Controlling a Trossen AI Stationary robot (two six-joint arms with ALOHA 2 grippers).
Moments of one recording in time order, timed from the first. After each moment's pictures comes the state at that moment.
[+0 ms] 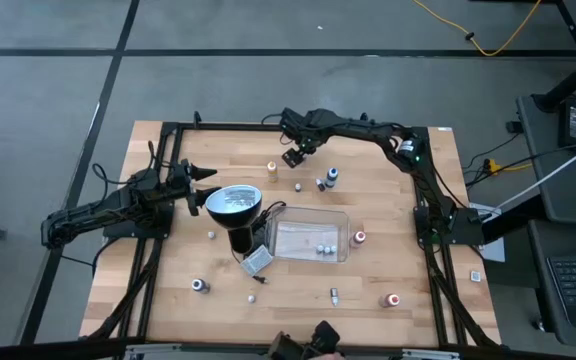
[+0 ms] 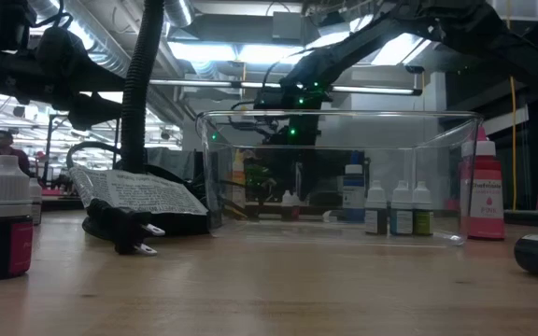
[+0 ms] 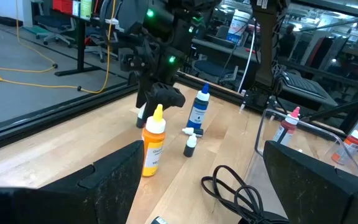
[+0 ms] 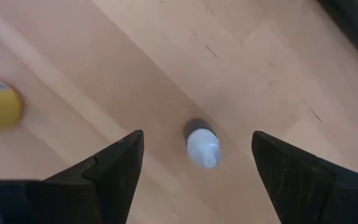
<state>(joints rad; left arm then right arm) 0.35 0.01 0.05 -0.11 -0.01 -0.28 -0.49 2.29 1.90 -0.95 0.08 0.30</state>
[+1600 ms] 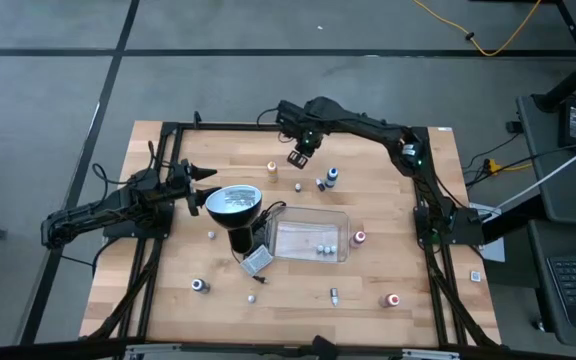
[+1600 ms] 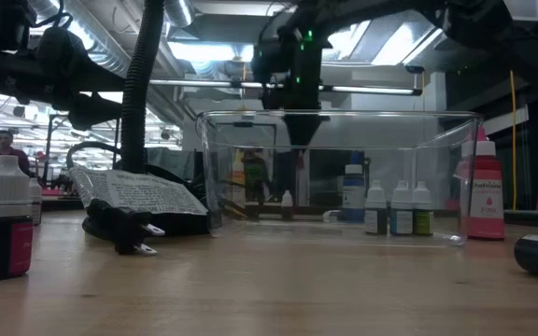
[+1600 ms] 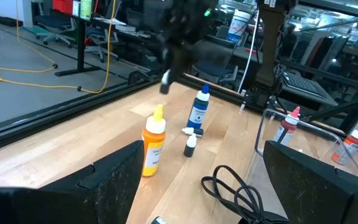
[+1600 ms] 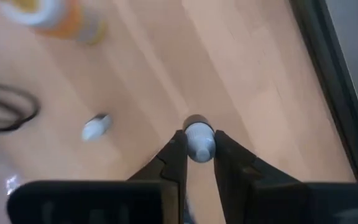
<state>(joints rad) 0.35 0.01 0.05 -0.11 -0.01 -0.28 -0.41 2.26 2.22 -1.37 0.09 0.10</state>
